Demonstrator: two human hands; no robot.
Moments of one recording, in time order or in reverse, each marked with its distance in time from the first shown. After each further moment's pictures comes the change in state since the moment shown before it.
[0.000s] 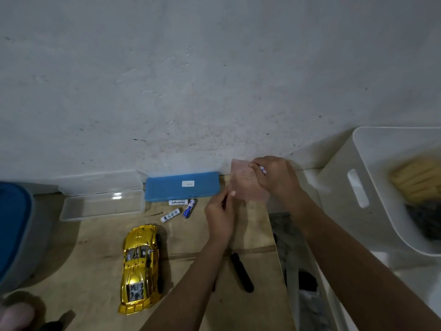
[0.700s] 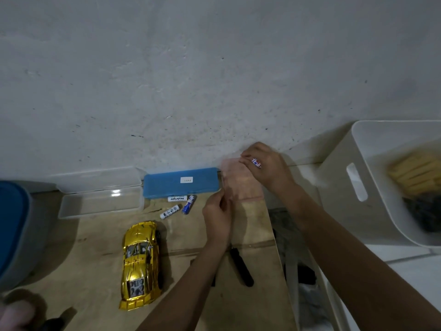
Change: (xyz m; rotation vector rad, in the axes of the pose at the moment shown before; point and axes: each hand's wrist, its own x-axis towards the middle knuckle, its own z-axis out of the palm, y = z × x) left_hand -0.010 -0.005 -0.006 0.074 -0.018 -0.046; right_hand 0.005 -0.015 0.001 0.146 0.063 -0.074
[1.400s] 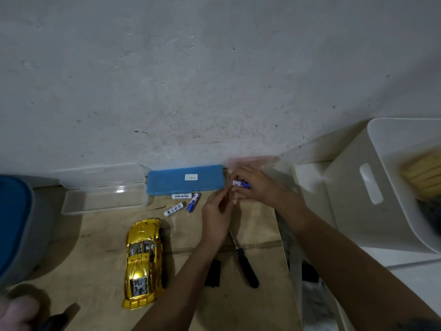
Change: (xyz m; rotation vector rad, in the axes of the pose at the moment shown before) left_hand 0.011 -0.016 -0.016 0.057 -0.160 0.051; right_hand -0.017 0.009 0.044 0.039 -0.564 0.046
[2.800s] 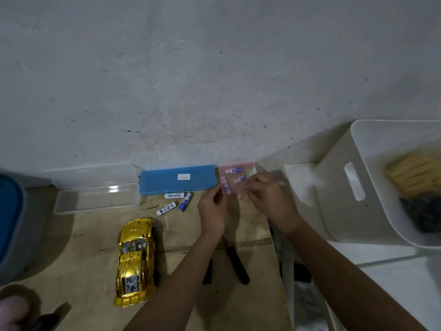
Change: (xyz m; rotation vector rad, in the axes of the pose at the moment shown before) left_hand 0.003 0.014 0.016 -0.167 0.143 -0.123; right_hand -0.057 -0.002 -0.003 -0.136 0.371 -0.002
